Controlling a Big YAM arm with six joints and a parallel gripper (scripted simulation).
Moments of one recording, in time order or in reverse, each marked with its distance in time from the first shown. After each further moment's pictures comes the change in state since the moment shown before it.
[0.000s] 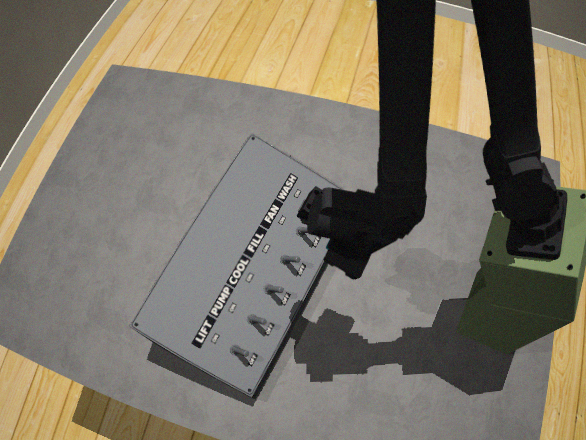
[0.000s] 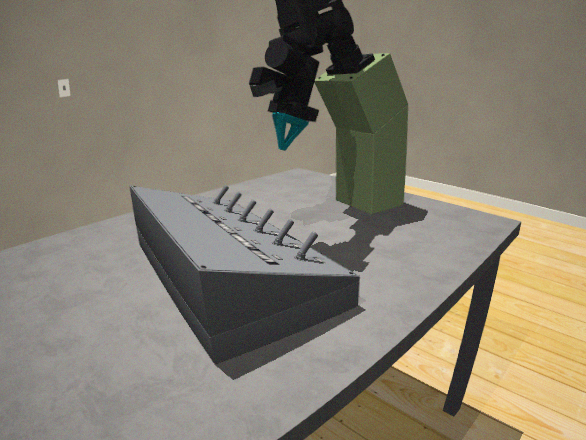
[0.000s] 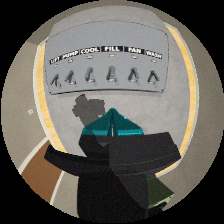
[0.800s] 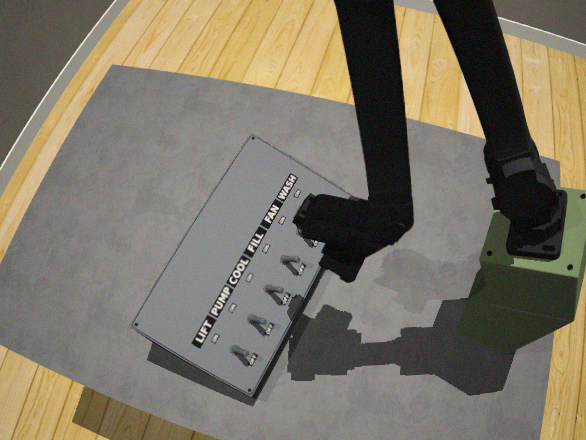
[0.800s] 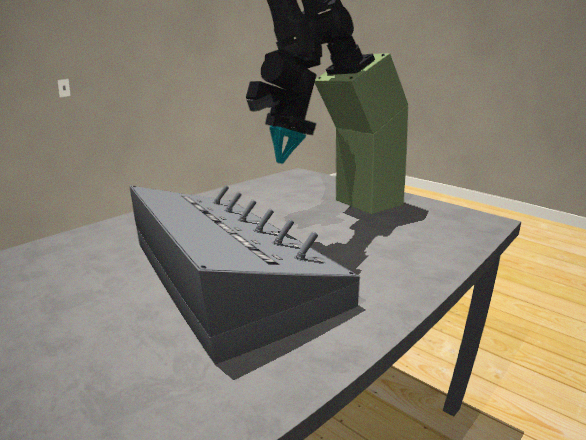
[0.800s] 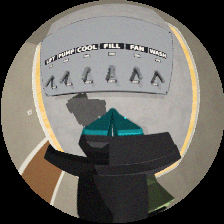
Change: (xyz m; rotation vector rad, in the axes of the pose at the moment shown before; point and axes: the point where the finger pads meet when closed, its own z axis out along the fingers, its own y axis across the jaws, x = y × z) arm 0.003 0.000 0.029 0.000 0.009 0.001
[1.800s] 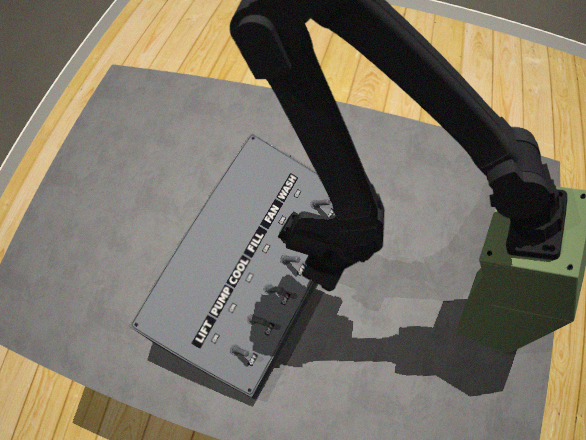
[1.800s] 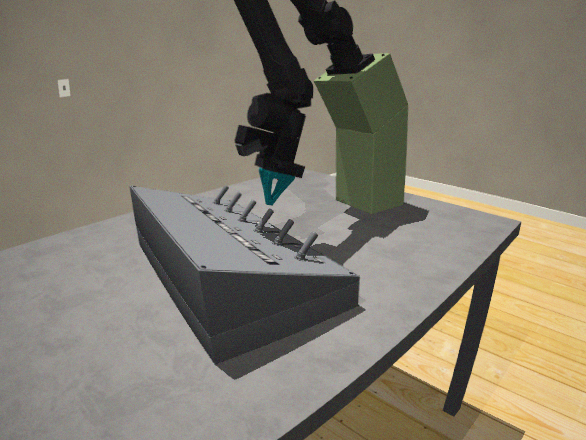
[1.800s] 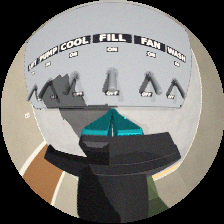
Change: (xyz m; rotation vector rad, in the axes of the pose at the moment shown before) arm -0.001 0.001 0.092 0.000 -0.002 -0.001
